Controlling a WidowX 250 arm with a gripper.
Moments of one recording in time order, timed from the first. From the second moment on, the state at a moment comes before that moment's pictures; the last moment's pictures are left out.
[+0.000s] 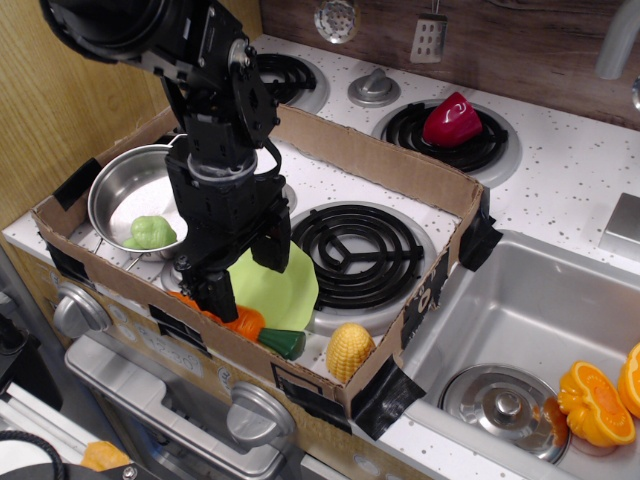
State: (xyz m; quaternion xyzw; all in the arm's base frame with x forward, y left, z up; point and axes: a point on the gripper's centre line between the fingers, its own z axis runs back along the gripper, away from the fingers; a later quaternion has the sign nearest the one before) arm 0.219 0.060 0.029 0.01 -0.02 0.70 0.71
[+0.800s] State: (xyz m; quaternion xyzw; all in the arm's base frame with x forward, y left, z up) arm 0.221 0.064 0.016 0.00 -0.13 0.69 0.71
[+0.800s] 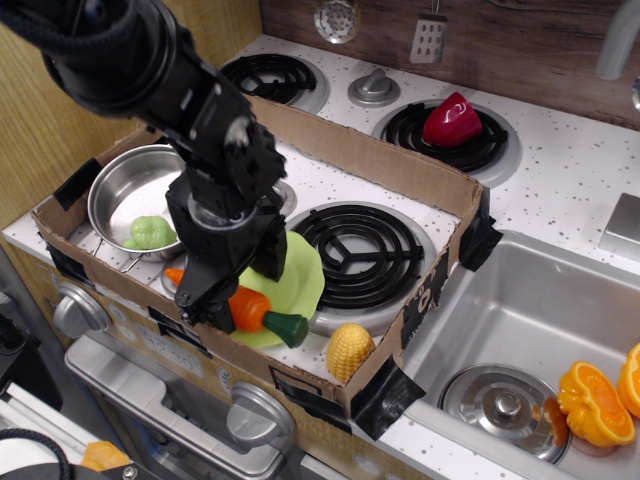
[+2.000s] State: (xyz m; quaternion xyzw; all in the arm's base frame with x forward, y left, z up) arm 0.225 0.069 0.040 0.00 -0.03 0.67 0.74
